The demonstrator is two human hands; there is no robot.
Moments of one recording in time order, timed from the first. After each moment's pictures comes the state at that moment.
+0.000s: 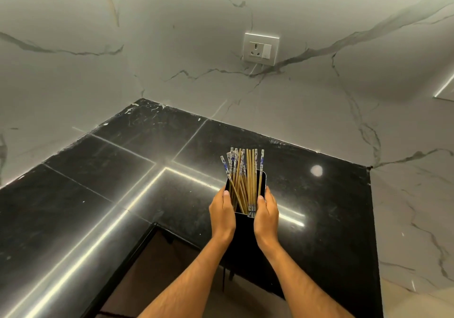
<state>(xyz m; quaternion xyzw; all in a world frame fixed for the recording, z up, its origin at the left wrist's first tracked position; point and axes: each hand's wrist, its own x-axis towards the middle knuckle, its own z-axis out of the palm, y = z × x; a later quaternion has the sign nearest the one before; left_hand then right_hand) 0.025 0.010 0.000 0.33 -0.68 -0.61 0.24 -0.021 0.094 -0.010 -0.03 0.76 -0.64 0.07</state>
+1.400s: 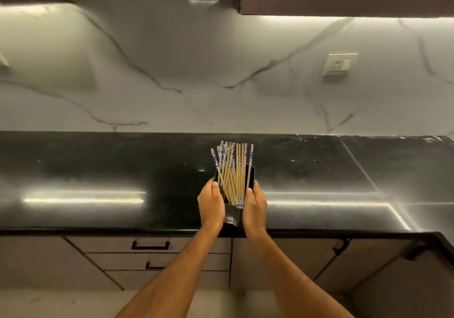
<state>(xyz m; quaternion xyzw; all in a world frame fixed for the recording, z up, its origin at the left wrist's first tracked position) 0.788 -0.063 0.047 0.64 -0.42 -0.31 0.57 0.690 -0.067 0.029 -0.48 0.54 -0.56 0.41</state>
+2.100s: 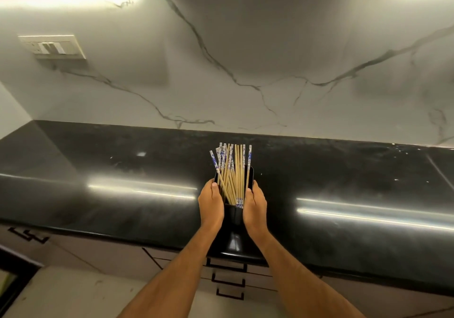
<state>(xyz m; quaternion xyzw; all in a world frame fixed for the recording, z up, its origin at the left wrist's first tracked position) 1.071 -0.132 0.006 0.70 -0.36 -0.28 0.55 0.967 -0.148 -0.004 -0.52 0.53 -0.48 0.47</state>
